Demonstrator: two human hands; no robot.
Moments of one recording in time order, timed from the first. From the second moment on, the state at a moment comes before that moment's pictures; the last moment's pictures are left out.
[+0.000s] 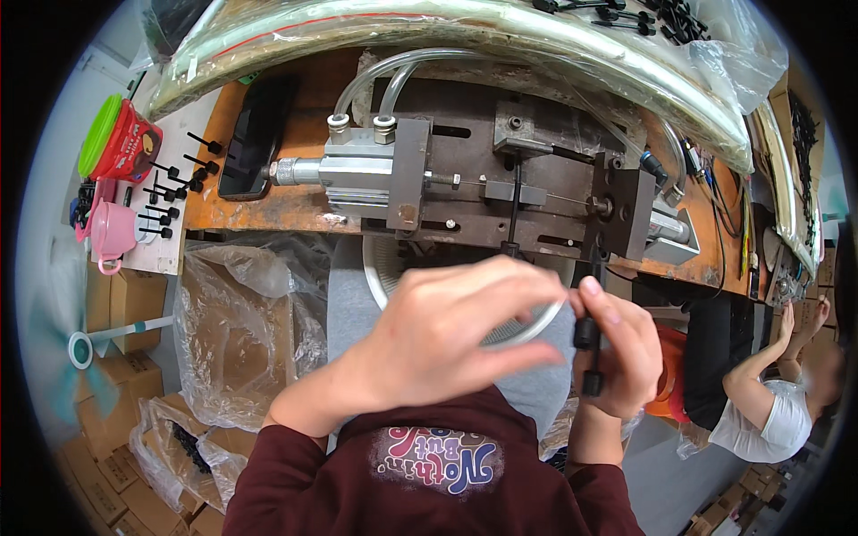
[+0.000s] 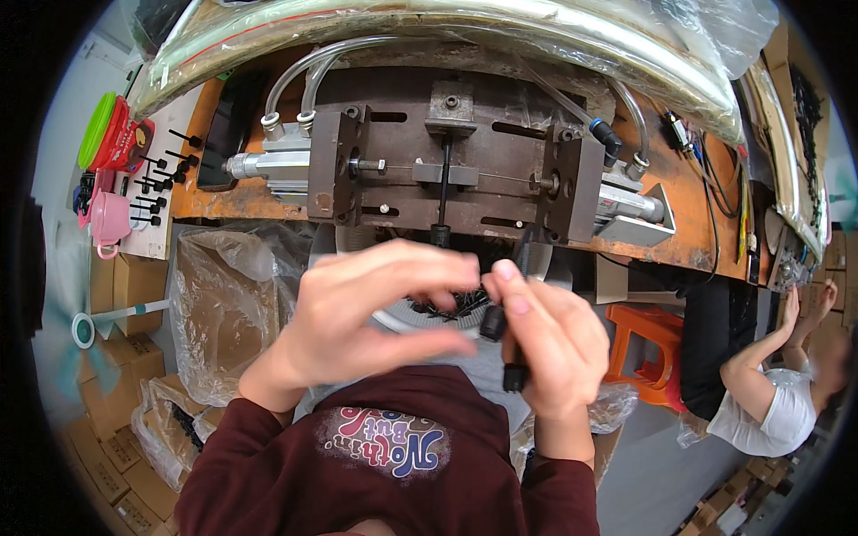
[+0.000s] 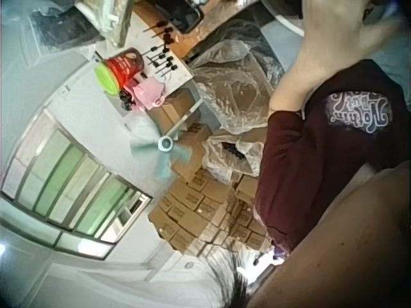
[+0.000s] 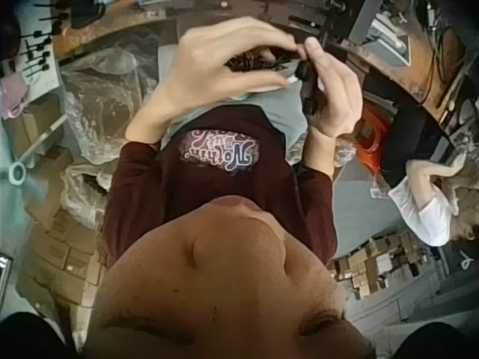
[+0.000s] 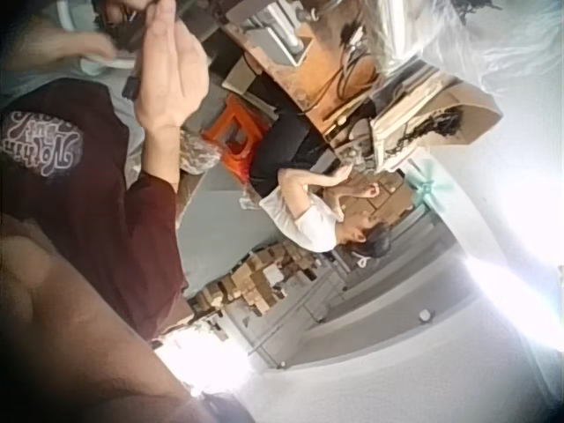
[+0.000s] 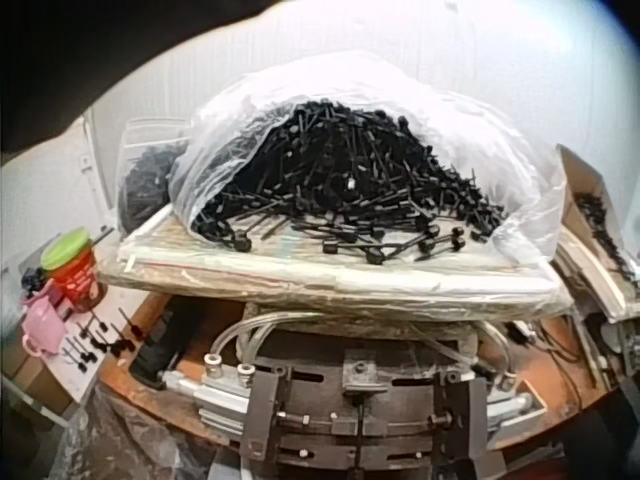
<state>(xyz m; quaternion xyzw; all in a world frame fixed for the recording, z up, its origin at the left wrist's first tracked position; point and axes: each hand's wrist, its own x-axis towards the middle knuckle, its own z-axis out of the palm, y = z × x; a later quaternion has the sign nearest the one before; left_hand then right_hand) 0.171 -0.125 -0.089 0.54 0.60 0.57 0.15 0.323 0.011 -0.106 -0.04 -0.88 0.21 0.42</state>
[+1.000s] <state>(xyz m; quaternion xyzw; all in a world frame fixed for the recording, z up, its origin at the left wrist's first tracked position) 0.162 -0.112 -0.102 0.59 0.76 0.26 -0.09 0.318 0.007 -0.097 -0.05 -0.89 0.22 0.39</state>
